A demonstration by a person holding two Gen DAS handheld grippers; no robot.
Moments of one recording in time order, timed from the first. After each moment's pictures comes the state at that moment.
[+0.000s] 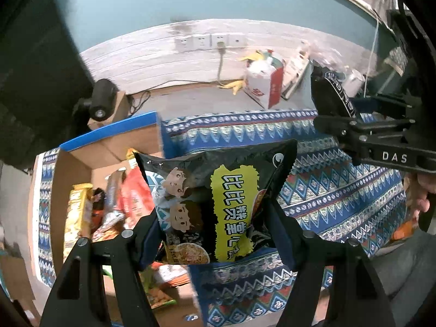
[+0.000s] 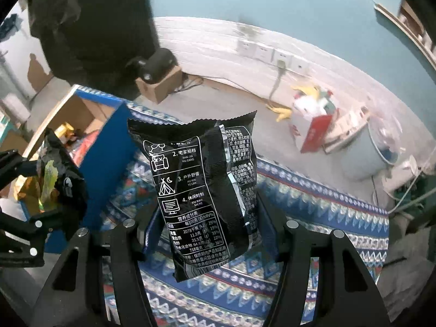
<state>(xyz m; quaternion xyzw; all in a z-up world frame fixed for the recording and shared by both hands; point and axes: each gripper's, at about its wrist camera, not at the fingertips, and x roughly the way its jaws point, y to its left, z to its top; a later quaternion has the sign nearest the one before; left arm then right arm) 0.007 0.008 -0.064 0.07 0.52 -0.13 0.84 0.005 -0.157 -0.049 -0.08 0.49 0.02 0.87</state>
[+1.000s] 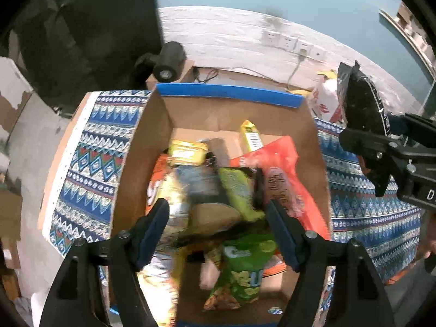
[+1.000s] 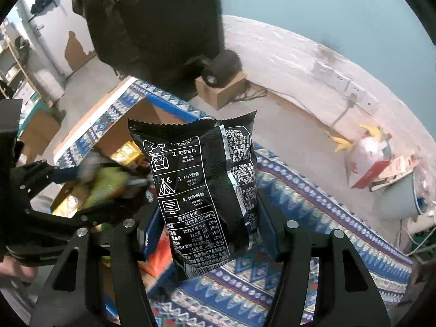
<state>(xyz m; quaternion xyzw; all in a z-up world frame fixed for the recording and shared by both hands) 0.020 0.162 -0.089 -0.02 0.55 0.00 0.84 0.071 0.005 -0.072 -0.11 0.50 0.12 0.85</state>
